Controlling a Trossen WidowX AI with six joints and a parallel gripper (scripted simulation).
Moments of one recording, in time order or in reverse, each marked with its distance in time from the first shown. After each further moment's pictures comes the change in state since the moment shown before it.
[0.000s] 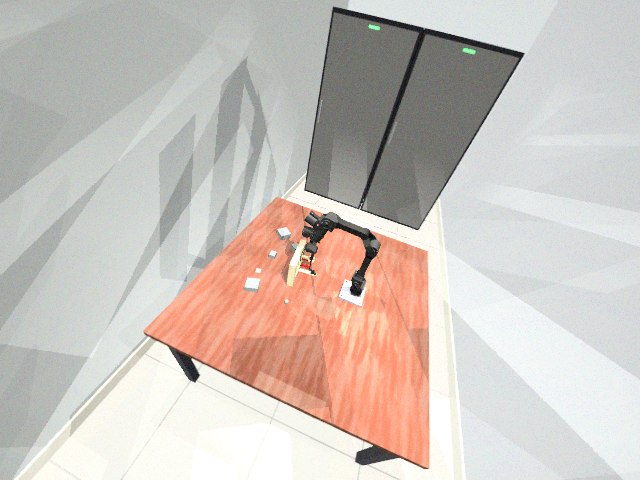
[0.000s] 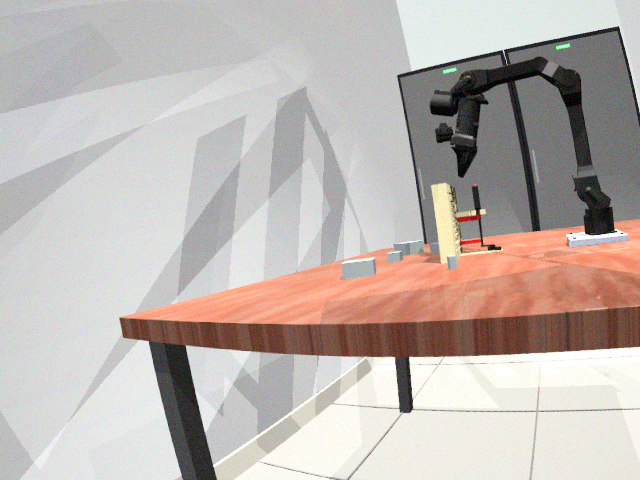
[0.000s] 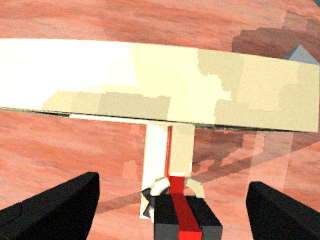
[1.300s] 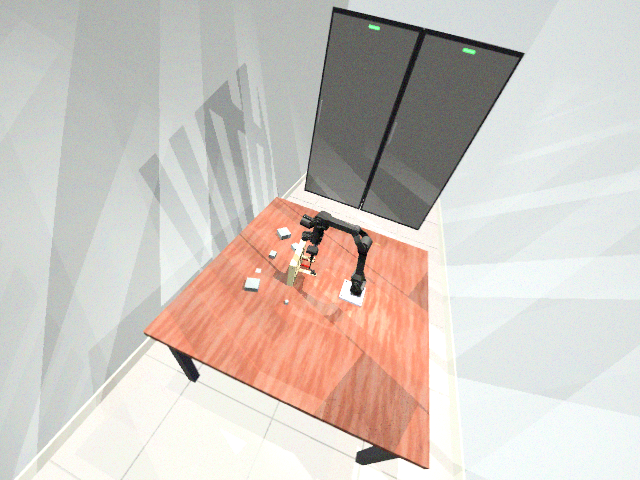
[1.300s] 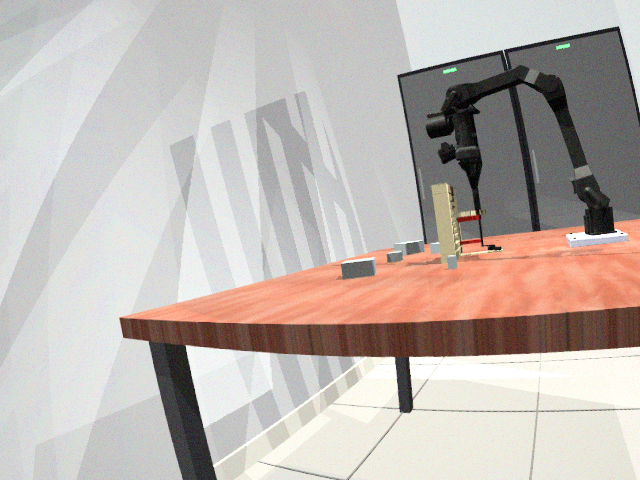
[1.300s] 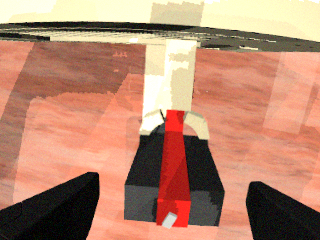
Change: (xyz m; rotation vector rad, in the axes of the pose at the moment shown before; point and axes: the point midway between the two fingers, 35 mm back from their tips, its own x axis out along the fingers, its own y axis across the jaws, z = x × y) arm 0.028 -0.013 -0.031 0.017 0.292 0.057
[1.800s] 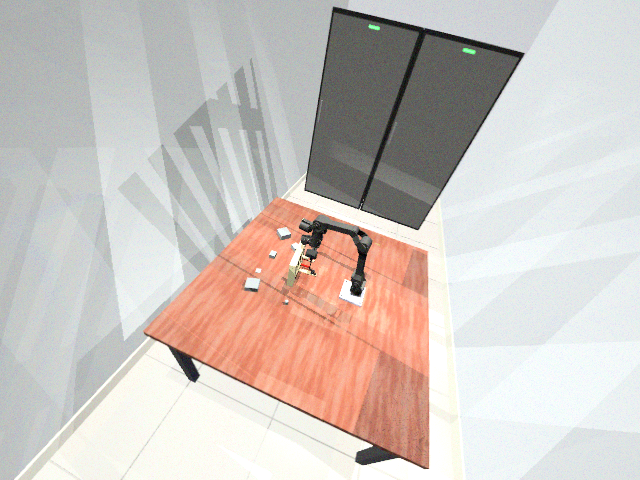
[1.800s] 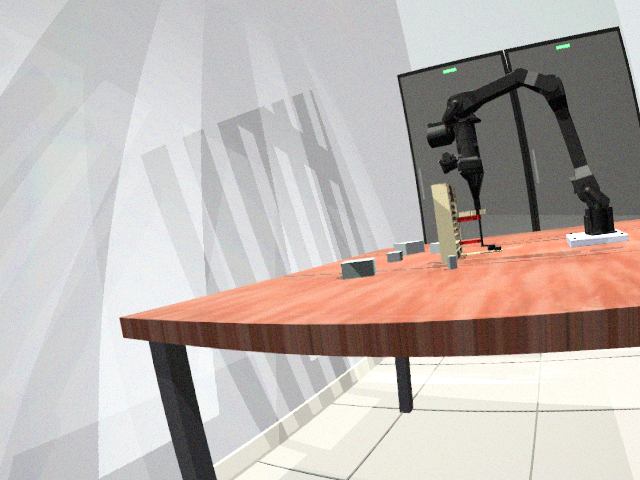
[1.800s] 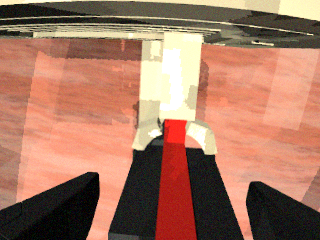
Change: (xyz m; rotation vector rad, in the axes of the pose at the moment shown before) arm 0.025 0.000 -0.001 0.005 0.014 -0.006
